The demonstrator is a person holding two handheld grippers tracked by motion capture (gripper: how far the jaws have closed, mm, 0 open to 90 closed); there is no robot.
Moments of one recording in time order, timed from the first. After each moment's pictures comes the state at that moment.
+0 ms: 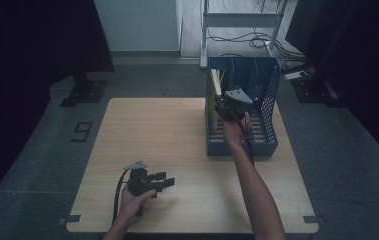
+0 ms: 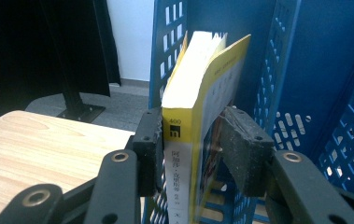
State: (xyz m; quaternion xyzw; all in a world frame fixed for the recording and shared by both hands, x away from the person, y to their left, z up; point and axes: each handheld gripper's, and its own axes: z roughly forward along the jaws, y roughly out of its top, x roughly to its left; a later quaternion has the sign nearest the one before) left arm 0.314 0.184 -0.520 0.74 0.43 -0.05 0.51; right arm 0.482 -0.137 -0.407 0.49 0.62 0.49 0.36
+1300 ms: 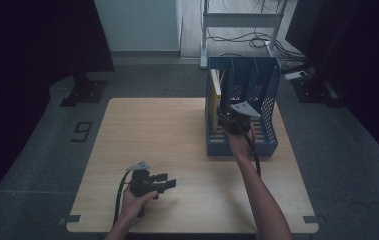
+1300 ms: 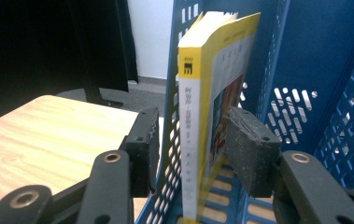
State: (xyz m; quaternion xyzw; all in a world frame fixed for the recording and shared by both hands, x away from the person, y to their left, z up) left arm 0.313 0.179 -0.523 0.75 0.43 -0.05 0.51; right arm 0.441 -0.152 -0.423 0.47 0.64 0.51 0.34
